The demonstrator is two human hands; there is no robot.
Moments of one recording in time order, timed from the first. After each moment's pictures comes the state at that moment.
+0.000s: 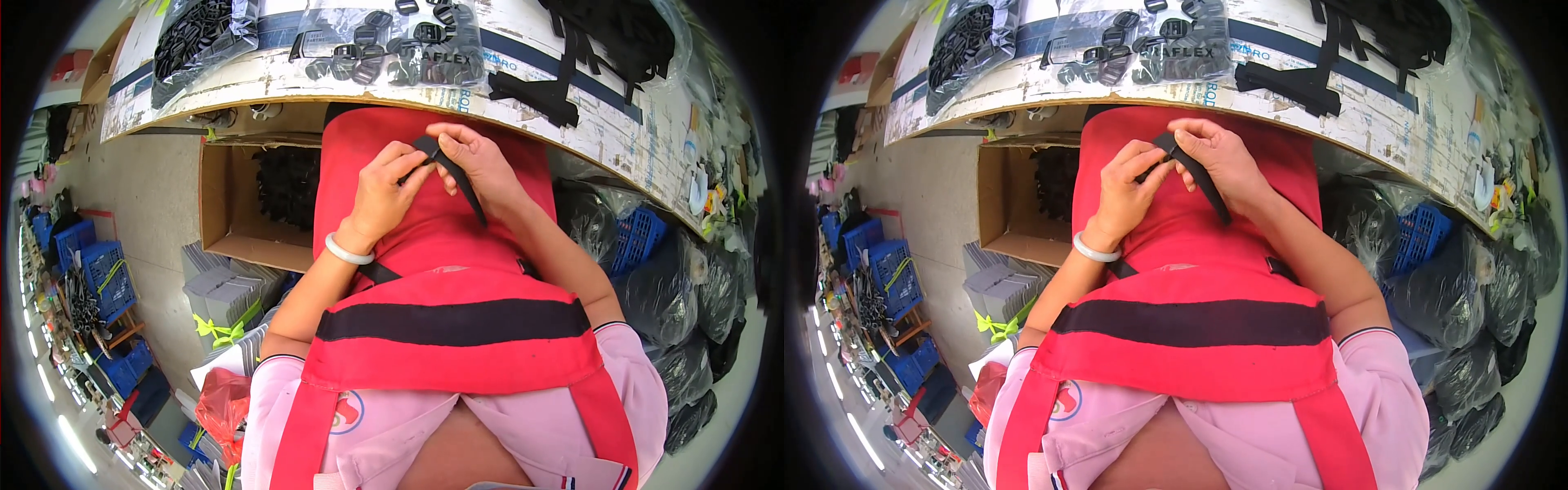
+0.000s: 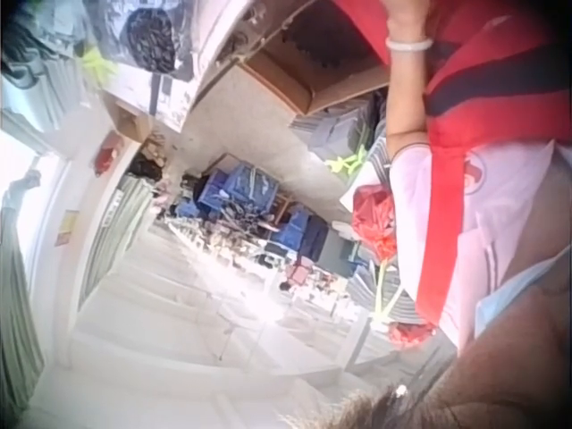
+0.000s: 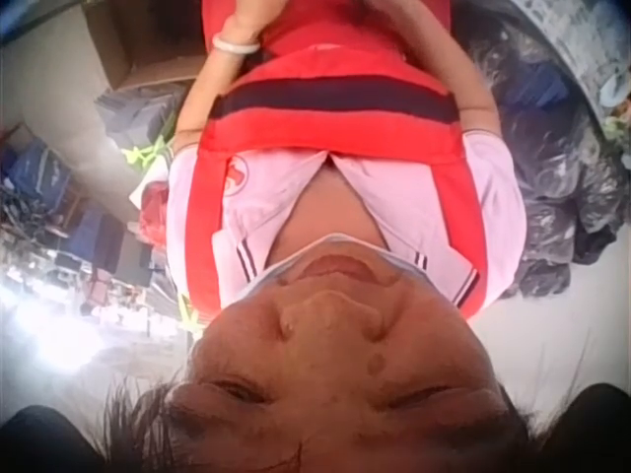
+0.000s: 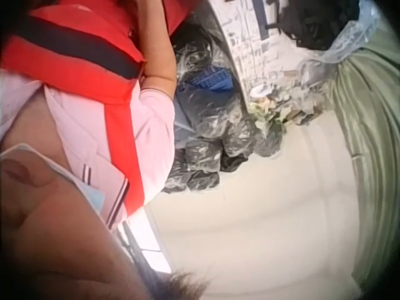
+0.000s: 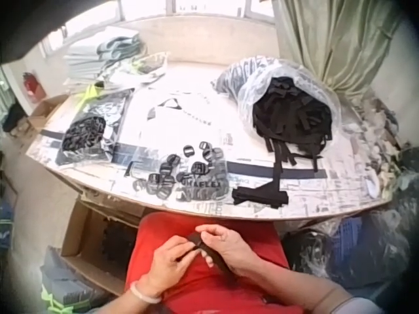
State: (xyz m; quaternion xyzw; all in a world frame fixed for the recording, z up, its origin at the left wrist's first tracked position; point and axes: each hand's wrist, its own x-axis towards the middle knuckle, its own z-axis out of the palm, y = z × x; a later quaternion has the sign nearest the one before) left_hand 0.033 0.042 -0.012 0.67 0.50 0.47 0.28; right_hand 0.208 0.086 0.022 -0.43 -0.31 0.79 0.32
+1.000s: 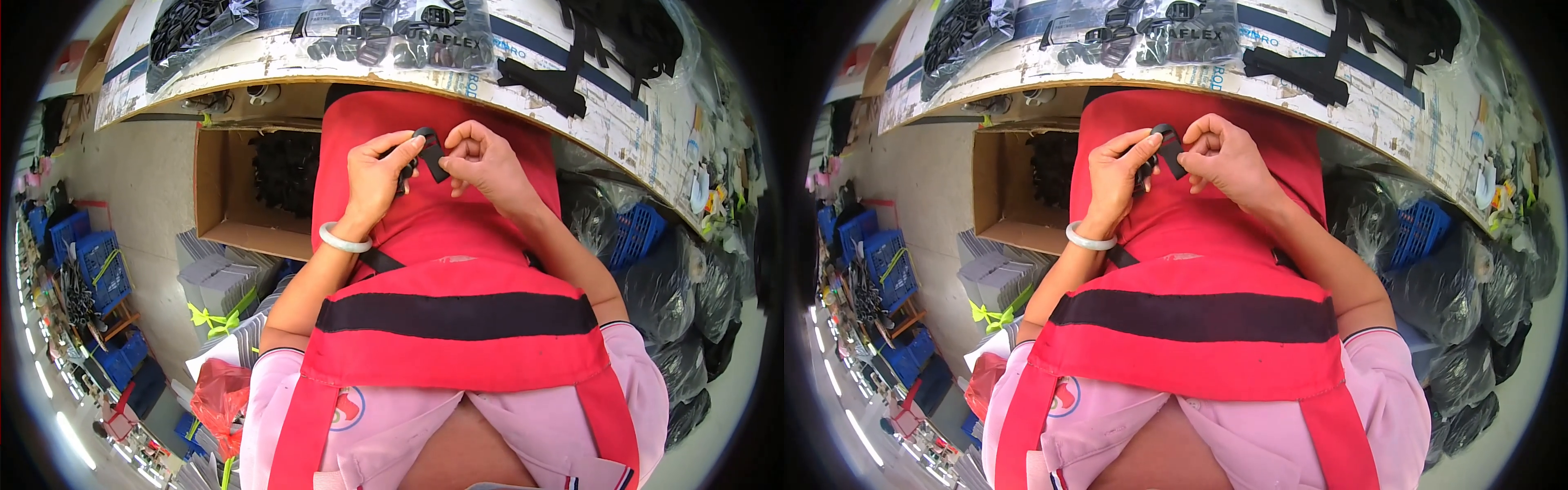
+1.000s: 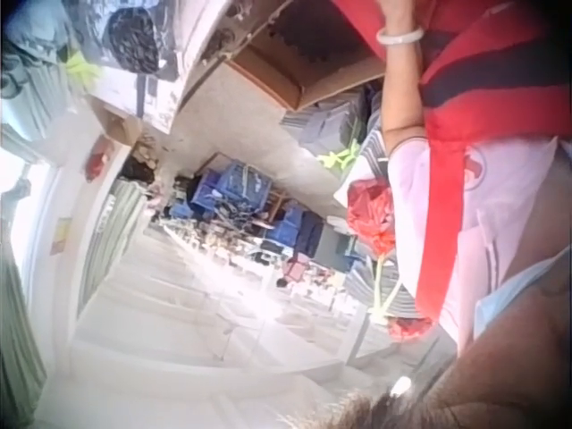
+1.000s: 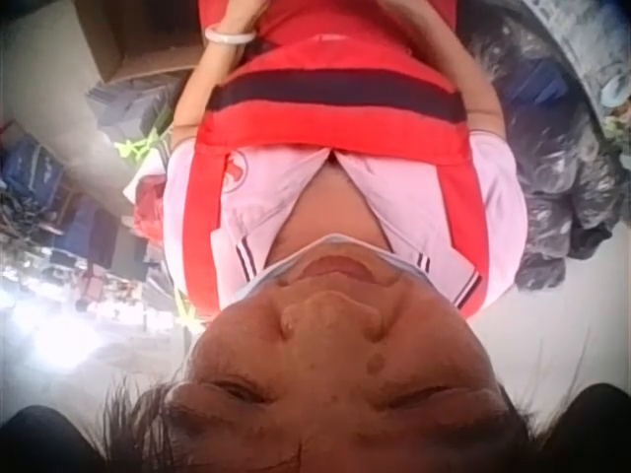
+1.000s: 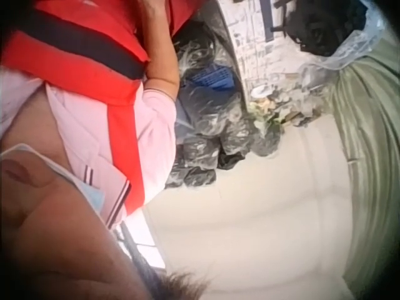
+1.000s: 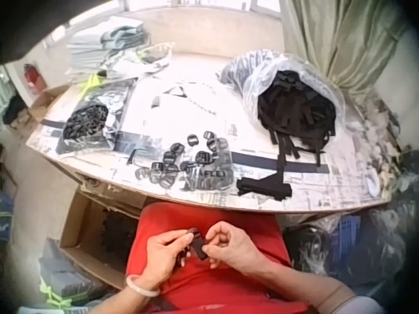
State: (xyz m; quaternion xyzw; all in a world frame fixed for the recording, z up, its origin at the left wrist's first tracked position) left_hand 0.032 0.034 -0.003 0.23 0.54 0.50 0.63; right_hand 0.212 0.074 0.029 -0.48 -0.41 0.73 0.25
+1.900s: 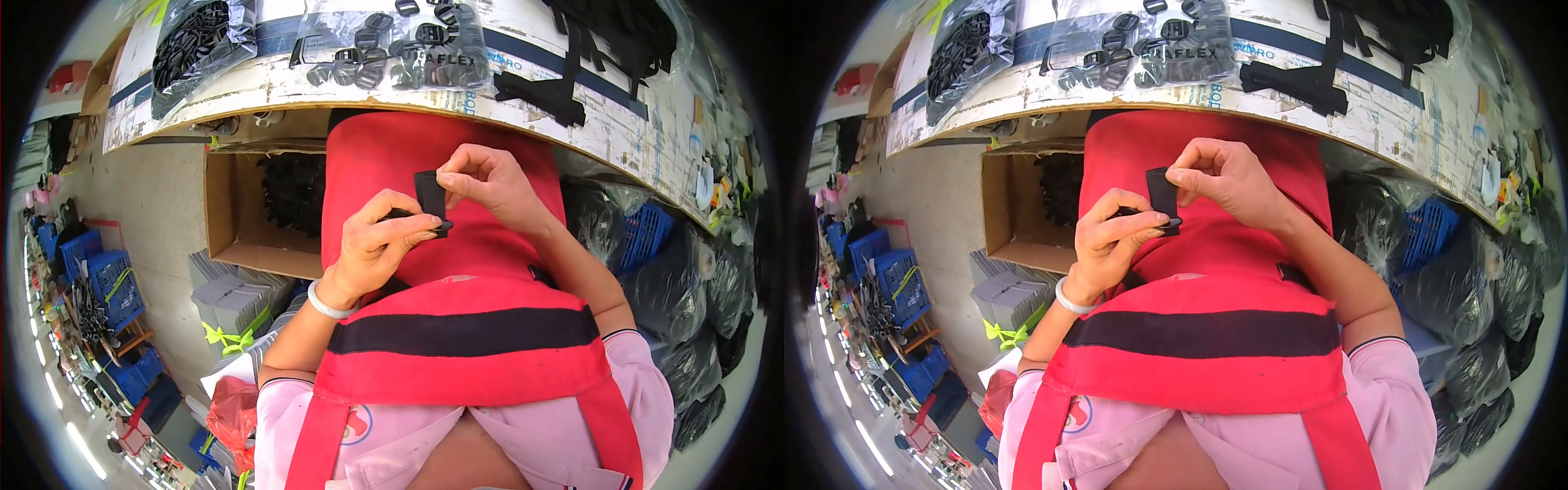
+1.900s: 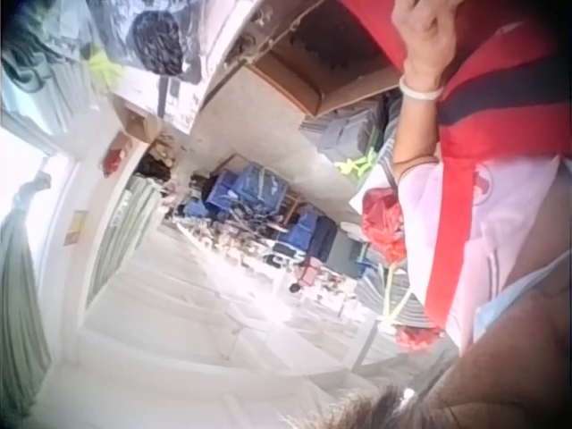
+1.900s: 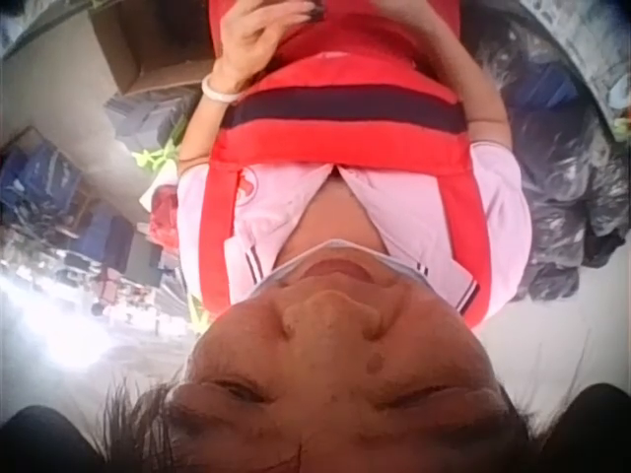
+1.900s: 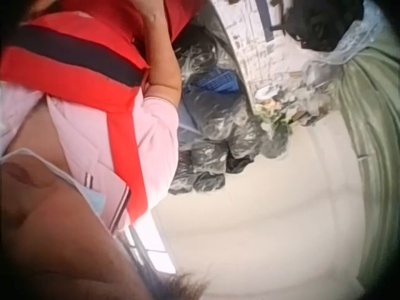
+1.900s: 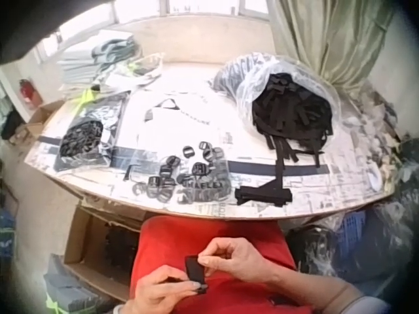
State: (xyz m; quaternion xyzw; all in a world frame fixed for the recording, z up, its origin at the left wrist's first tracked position) left_hand 0.008 0.002 0.045 0.68 0.40 0.47 0.40; right_hand 0.215 0.079 0.046 -0.38 -0.46 0.76 0.25
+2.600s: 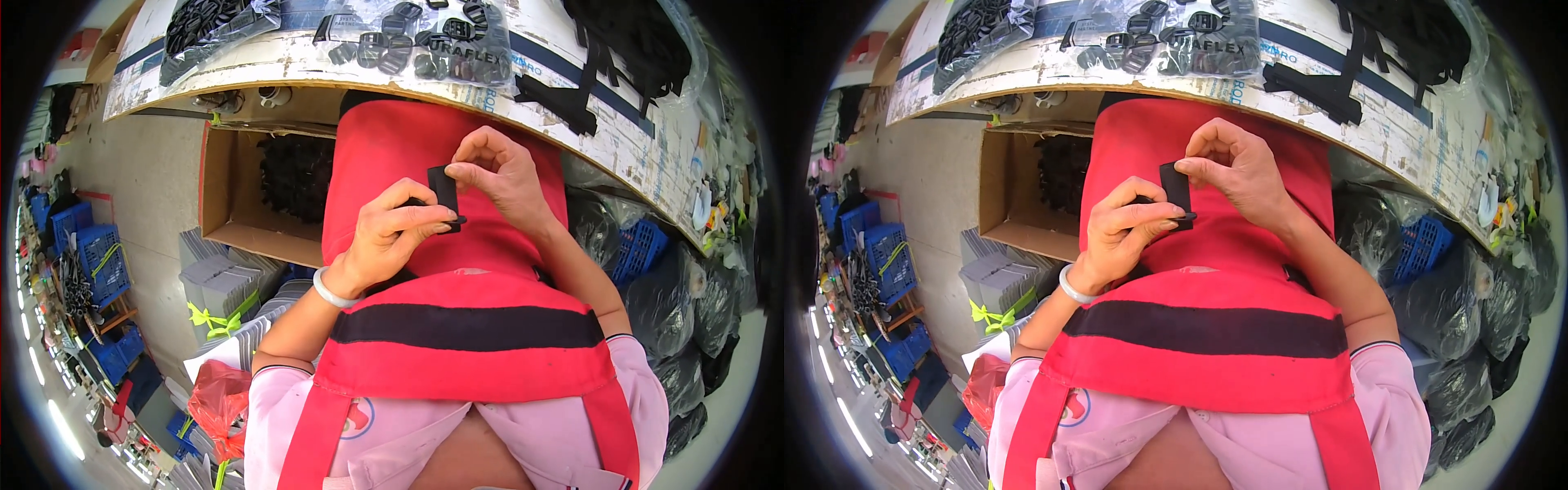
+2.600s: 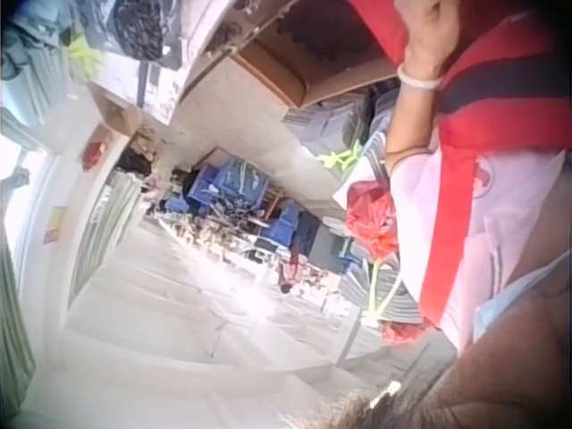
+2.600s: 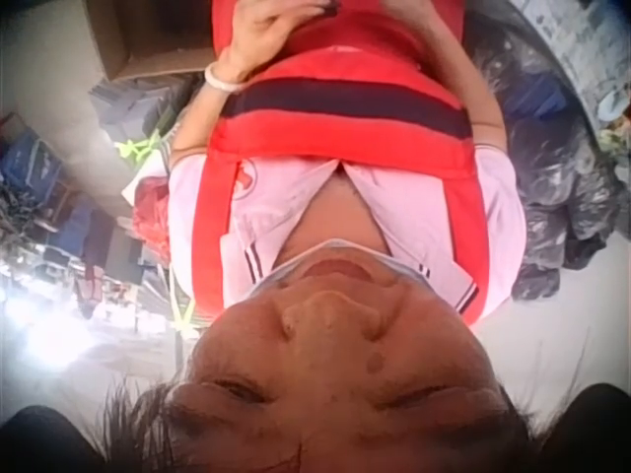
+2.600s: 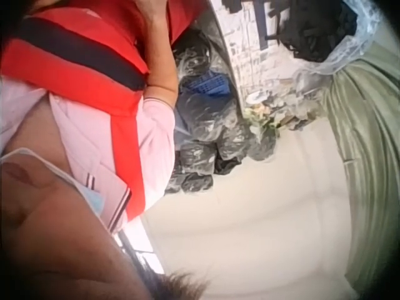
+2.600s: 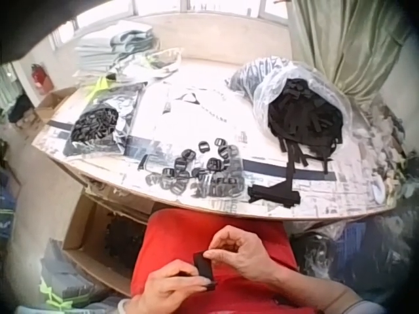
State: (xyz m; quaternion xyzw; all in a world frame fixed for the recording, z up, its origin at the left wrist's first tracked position) left_hand 0.007 -0.008 0.037 0.63 0.40 0.48 0.46; right_hand 0.202 0.077 0.051 -0.40 -0.51 0.71 0.28
